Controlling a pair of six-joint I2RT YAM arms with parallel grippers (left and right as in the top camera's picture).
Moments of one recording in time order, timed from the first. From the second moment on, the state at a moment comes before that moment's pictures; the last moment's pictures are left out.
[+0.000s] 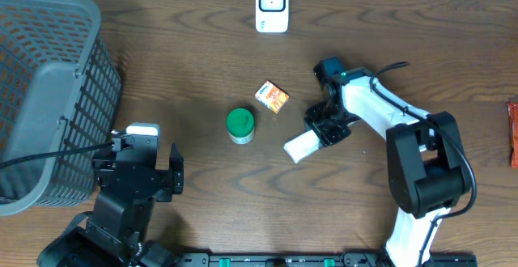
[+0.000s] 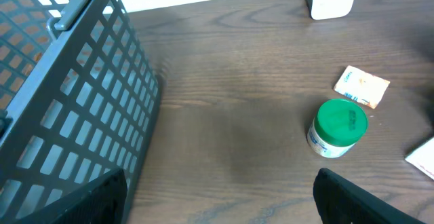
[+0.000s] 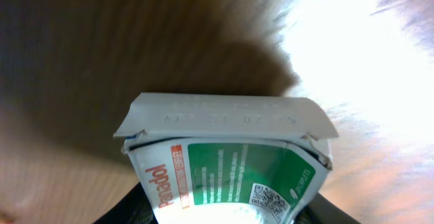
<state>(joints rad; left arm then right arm) -0.57 0.63 1.02 -1.05 -0.51 -0.20 0.33 2.02 1.31 -0.95 -0.21 1.34</state>
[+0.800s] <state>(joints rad) -0.57 0.63 1.02 -1.05 -0.51 -0.20 0.30 2.08 1.50 -1.40 -0.17 1.00</state>
